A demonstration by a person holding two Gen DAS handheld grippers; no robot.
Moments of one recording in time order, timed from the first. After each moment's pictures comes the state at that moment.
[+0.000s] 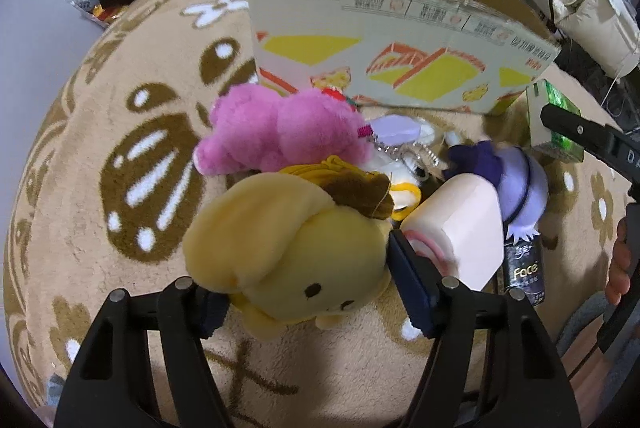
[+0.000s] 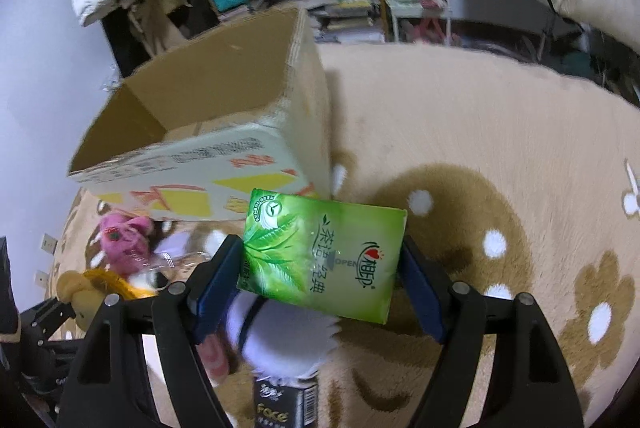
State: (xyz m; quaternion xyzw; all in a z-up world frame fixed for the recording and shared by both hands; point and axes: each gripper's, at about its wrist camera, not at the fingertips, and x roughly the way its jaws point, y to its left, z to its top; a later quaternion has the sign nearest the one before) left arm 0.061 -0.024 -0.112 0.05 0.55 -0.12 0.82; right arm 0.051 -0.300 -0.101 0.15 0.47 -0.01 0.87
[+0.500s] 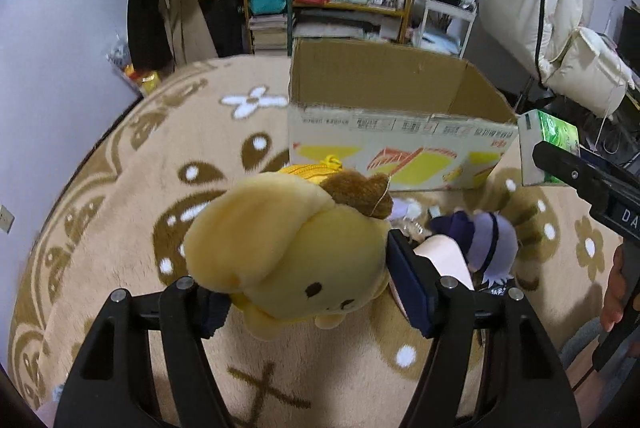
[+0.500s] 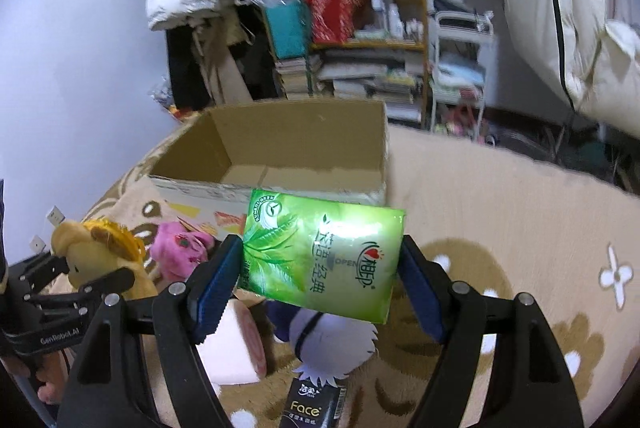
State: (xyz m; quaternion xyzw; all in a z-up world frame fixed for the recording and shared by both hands) left arm 0.031 -0.011 -0.052 0.04 0.42 -0.11 0.90; right arm 0.018 -0.259 -0.042 0.06 0.35 0.04 0.93
